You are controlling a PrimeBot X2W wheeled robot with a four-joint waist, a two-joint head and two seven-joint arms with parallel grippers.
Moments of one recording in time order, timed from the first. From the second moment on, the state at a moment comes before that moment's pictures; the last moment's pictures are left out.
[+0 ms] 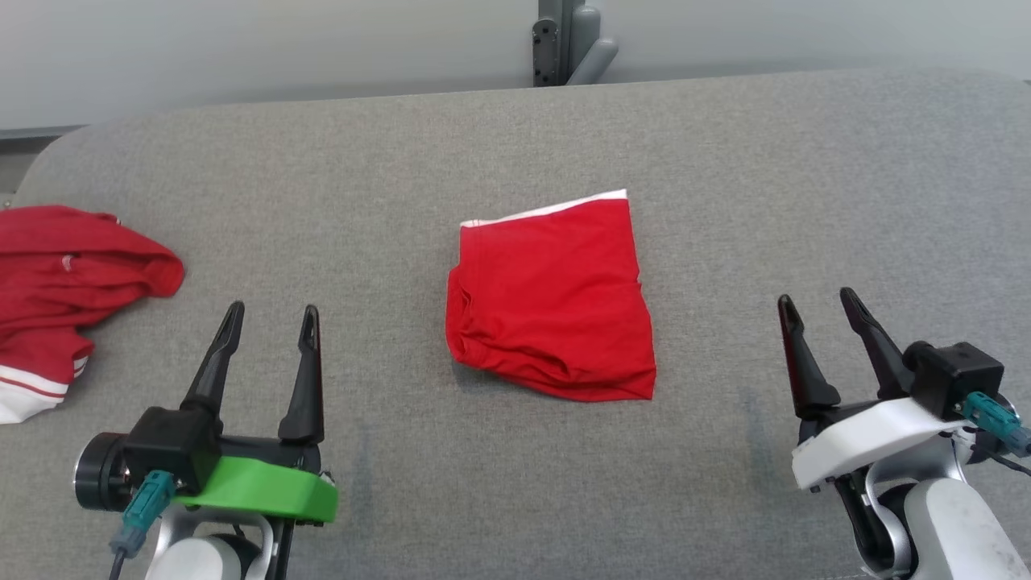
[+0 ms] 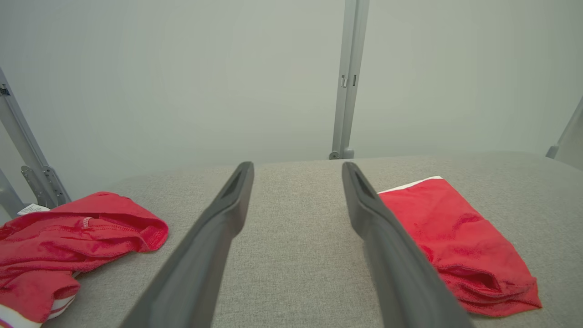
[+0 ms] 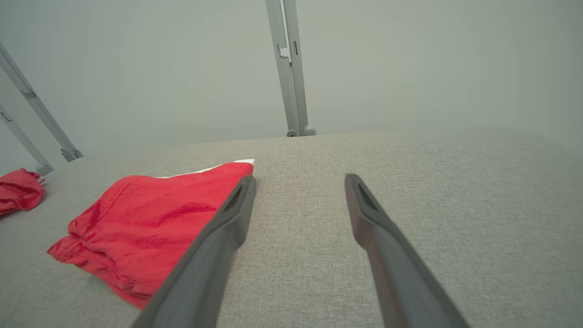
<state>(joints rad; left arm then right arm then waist) -0.07 0.25 -0.24 -0.07 -0.33 0.07 -0.14 -0.08 -0.14 0.04 0.03 0.26 0.13 -0.08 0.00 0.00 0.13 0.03</state>
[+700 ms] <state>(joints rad) -0.24 0.19 -0.28 0.05 -0.32 0.03 -0.24 -0.37 -0.16 0.30 0.44 0.38 0.13 -0.07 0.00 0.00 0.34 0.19</state>
